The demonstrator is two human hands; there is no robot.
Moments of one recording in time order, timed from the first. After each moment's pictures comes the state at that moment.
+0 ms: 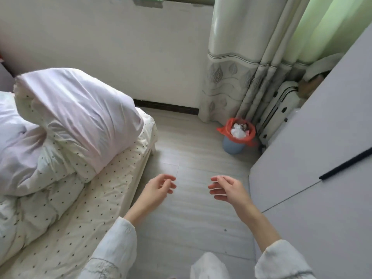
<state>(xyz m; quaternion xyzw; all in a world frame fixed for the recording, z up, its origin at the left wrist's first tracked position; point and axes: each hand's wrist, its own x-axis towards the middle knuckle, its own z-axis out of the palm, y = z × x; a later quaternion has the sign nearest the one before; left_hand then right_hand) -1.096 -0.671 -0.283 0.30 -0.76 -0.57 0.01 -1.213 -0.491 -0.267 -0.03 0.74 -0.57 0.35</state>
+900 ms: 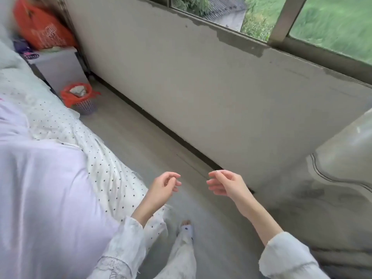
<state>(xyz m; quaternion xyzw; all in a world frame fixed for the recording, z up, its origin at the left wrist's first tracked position) -1.605 -1.160 -0.311 0.49 -0.59 -0.61 0.19 -1.781 -1.079 -0.273 -0.24 0.73 -0.41 0.48</state>
